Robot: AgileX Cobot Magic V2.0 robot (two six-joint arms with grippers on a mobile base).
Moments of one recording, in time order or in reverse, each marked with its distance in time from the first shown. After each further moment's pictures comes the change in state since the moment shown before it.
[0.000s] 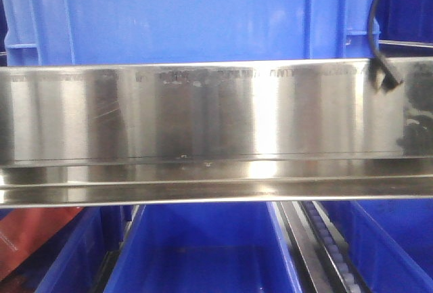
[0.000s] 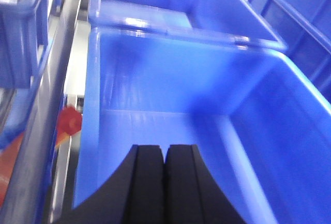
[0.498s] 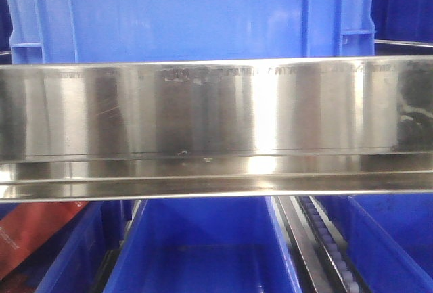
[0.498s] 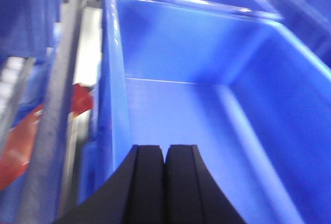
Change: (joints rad) left arm -0.011 -0.366 0.482 0.005 -0.205 -0.008; right arm 0.015 -0.335 0.404 0.000 -0.213 -0.004
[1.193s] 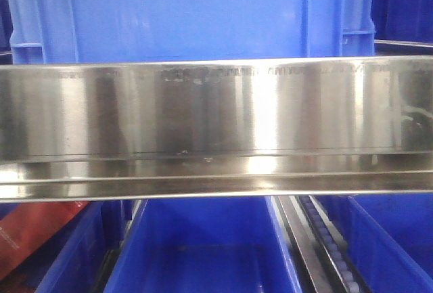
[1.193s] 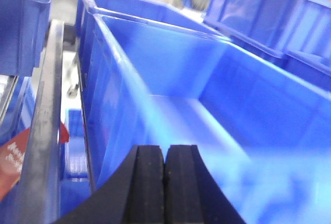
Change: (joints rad) left arm 0.000 -0.407 0.607 0.015 -0.449 0.005; right arm 0.024 -0.599 0.897 -0.124 -0.656 -0.002
